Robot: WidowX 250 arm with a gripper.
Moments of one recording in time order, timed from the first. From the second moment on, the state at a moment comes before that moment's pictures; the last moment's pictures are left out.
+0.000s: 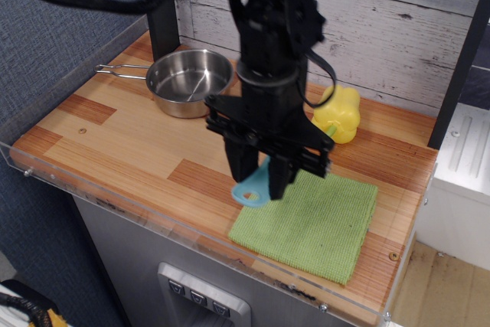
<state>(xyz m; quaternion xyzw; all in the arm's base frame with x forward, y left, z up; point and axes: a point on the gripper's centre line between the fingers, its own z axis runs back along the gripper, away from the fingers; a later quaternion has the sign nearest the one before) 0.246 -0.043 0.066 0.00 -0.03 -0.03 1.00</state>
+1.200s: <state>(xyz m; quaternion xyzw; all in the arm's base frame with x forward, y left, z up) 0.253 -0.075 0.032 -0.01 0.00 -0.07 1.00</state>
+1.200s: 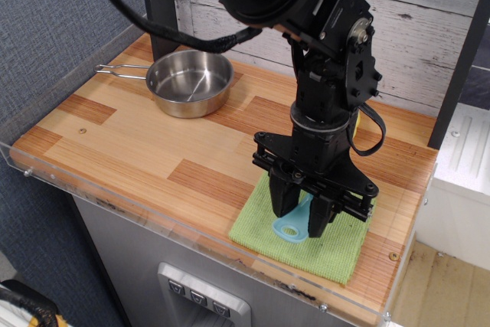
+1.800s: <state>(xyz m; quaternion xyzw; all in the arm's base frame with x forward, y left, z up) 0.248 -0.054 0.053 -0.01 -0.02 -0.05 1.00</state>
